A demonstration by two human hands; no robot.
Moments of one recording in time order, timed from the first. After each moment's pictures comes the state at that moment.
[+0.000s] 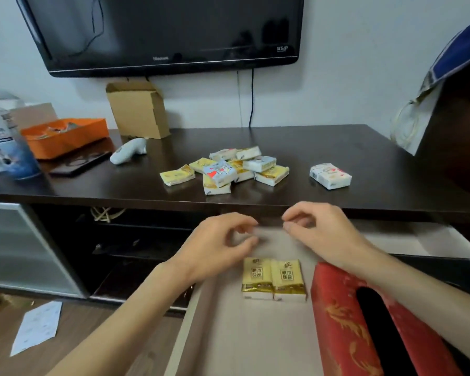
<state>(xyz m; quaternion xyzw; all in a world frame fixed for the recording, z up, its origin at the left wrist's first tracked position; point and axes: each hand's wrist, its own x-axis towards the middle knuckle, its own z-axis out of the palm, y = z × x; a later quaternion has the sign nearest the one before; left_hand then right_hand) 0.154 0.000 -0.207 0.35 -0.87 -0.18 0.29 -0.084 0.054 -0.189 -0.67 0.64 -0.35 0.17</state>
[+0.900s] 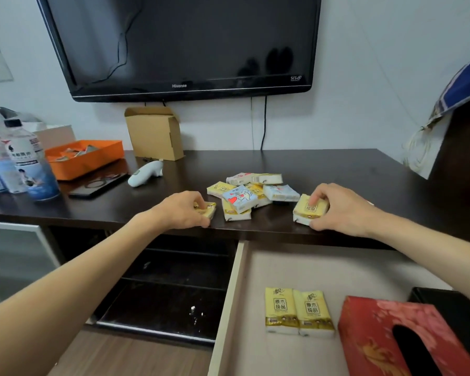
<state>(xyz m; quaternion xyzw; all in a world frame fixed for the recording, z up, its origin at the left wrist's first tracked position) 0.229 -0.121 -0.131 0.60 -0.78 -0.13 0.09 -0.105 -0.027 -0.136 -0.67 0.71 -0.22 0.10</state>
